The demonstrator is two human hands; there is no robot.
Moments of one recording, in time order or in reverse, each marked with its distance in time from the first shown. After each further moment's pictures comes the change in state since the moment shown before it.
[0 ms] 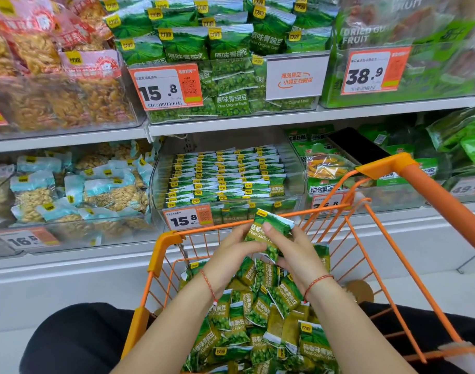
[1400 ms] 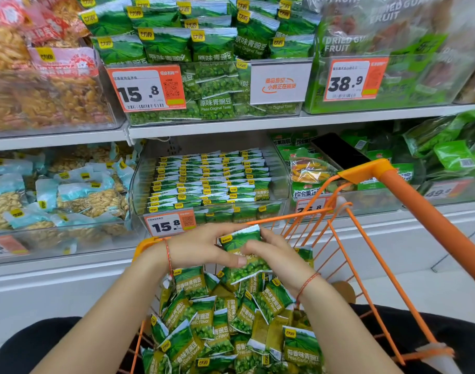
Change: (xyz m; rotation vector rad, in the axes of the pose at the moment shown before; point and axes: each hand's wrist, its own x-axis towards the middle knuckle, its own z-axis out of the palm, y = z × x) left_hand 0.018 0.039 -0.044 0.641 -0.445 0.112; right_hand -0.016 -0.031 0.007 -0.394 -0.201 -0.003
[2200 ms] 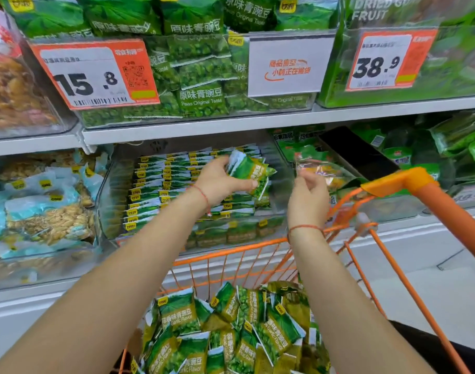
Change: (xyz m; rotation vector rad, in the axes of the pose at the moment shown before) left_hand 0.139 0.006 -0.067 -0.195 0.497 -0.045; right_hand 0.123 -0.029 -0.051 0.171 0.990 -0.167
